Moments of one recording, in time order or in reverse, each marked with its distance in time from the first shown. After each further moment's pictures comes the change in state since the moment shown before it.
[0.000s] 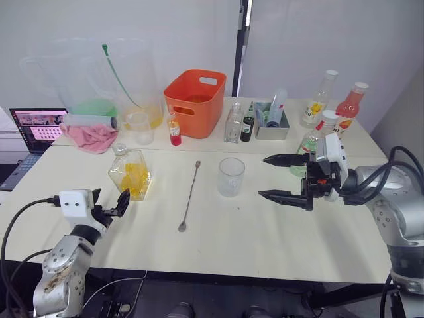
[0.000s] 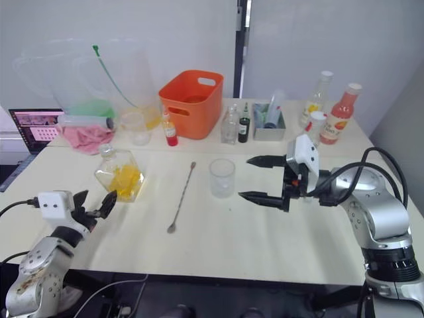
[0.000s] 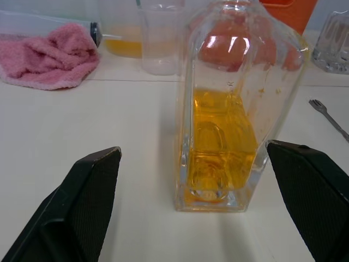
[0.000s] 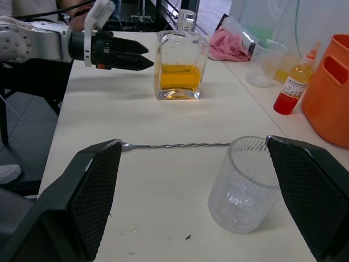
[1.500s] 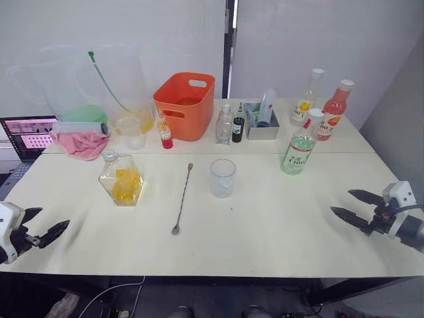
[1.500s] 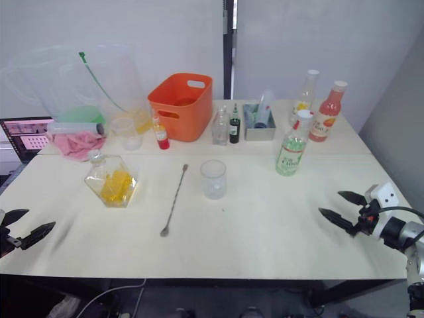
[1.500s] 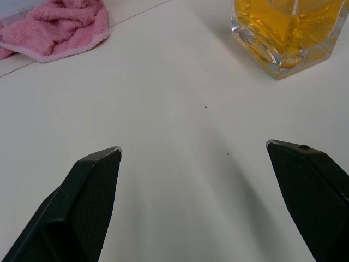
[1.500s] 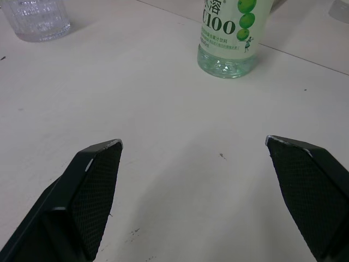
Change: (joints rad) left arm 0.141 0.528 0.208 0.566 0.027 -0.269 -0.625; right arm 0.268 -0.075 -0.255 0.728 -0.177 -0.466 -0.023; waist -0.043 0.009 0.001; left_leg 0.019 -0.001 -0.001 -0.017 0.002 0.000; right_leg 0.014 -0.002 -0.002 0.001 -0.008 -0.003
